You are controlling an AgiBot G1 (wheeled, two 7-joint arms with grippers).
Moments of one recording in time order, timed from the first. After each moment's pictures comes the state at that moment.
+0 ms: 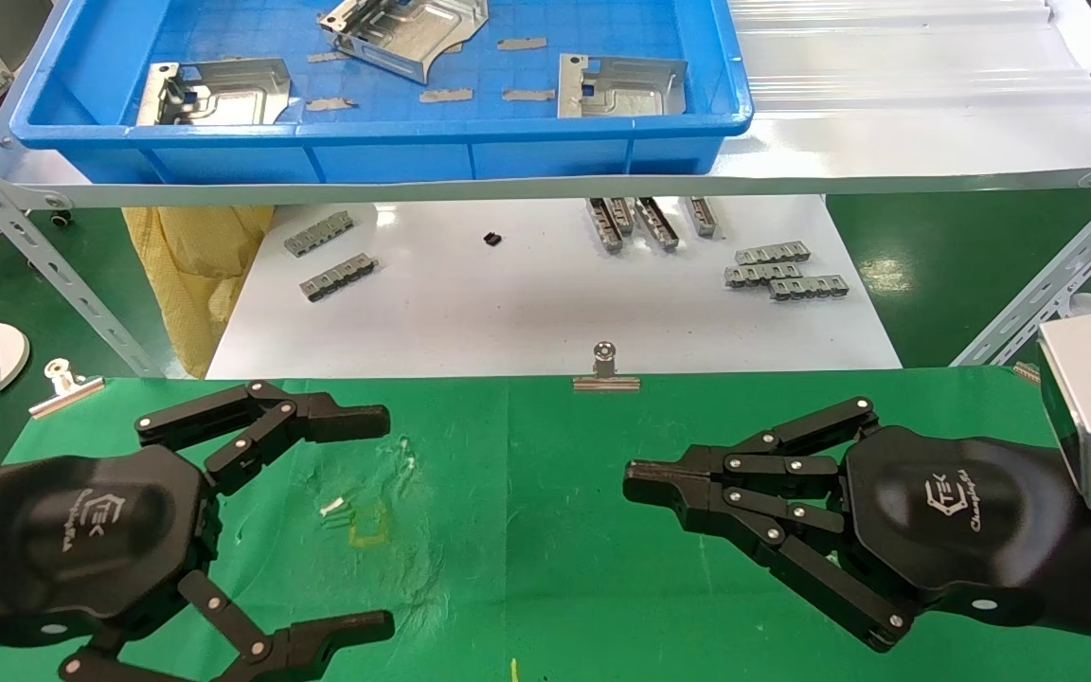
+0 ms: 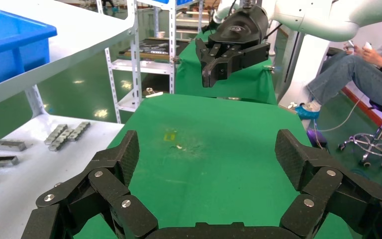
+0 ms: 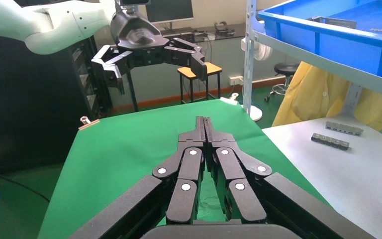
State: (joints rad) left arm -1.08 0.61 0.28 -1.28 0.73 1.49 -0.19; right arm 1.09 -0.57 -0.38 1.24 -0.65 -1.44 0.13
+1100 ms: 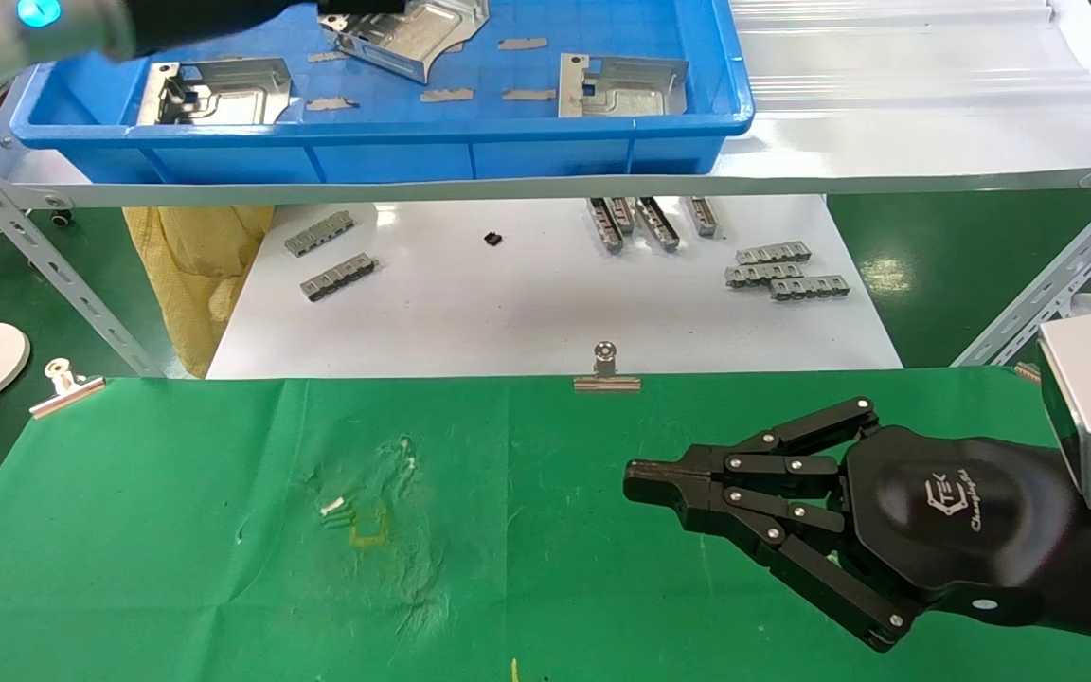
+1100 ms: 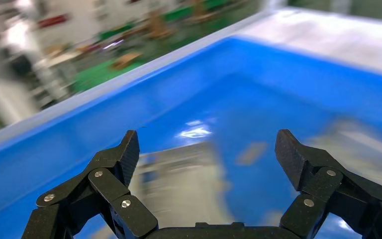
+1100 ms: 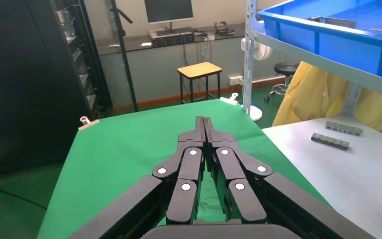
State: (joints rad) left arm -1.93 1.19 0.47 -0.28 1.24 0.94 0.01; right arm 1.09 -0.57 -0.38 1.24 -0.65 -1.44 0.13
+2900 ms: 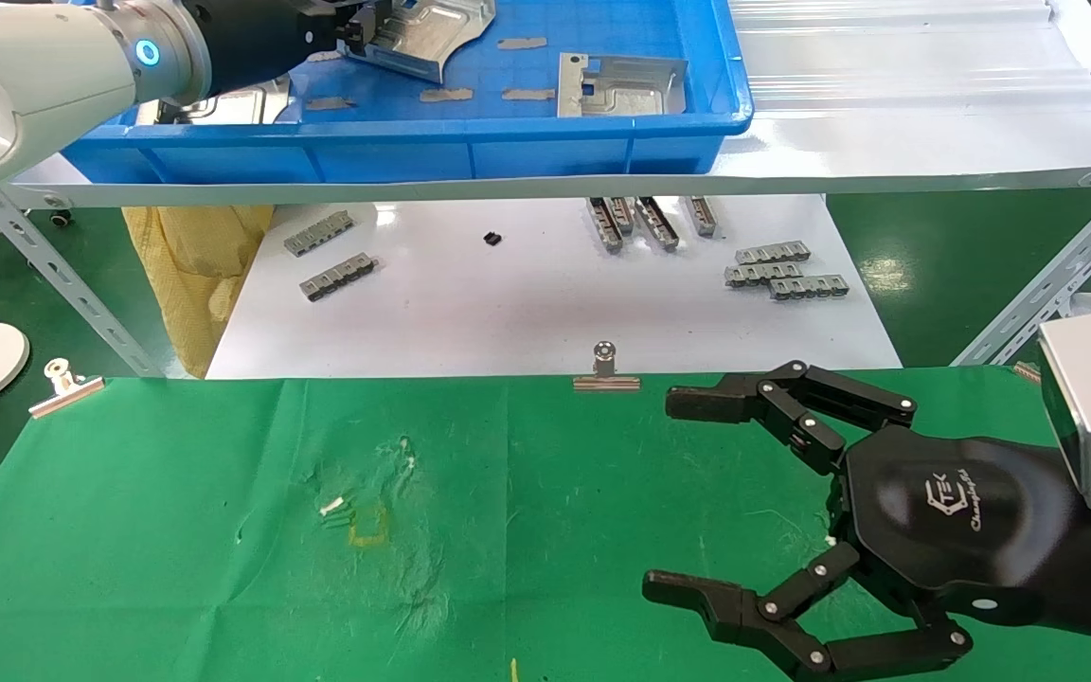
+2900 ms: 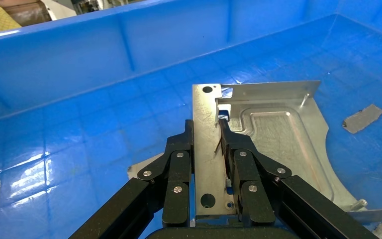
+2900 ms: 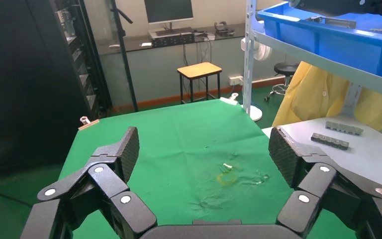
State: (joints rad) left arm -2.01 1.34 0.51 -0.04 1.32 0.63 -0.07; right arm 1.09 -0.57 -0.38 1.24 -0.65 -1.44 0.13
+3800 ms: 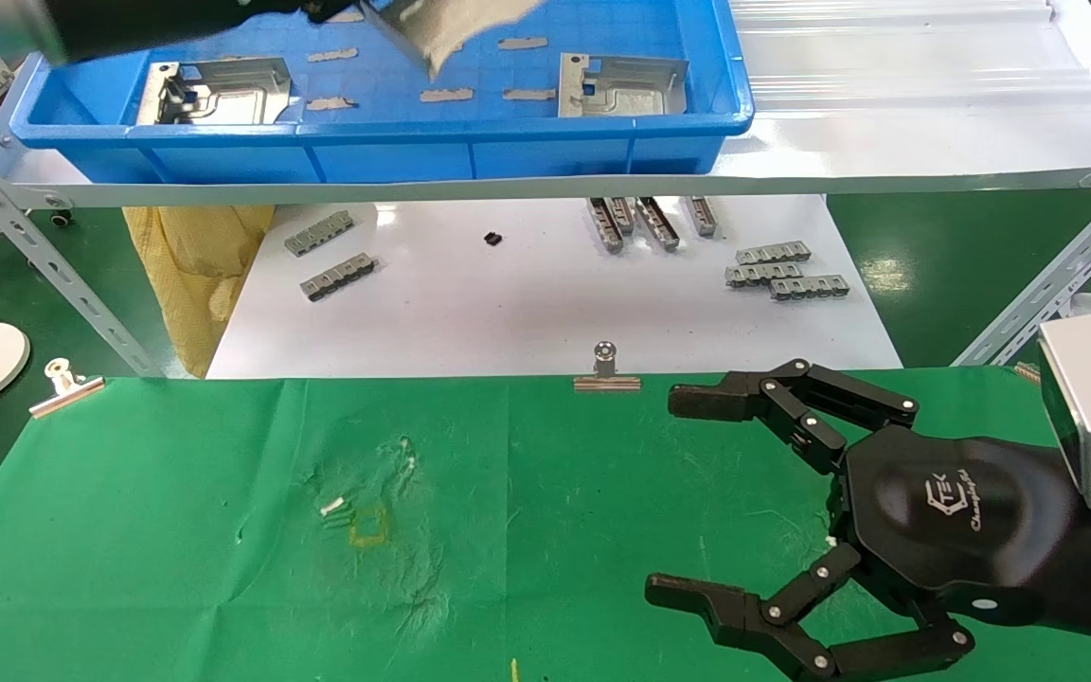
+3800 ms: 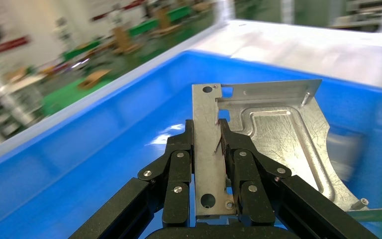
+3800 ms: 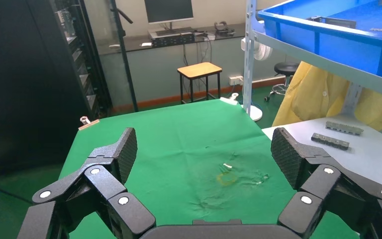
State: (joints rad) left arm -2.02 1.14 0.45 -0.13 1.21 1.24 0.17; right arm 1.09 -0.57 -0.38 1.24 -0.65 -1.44 0.13
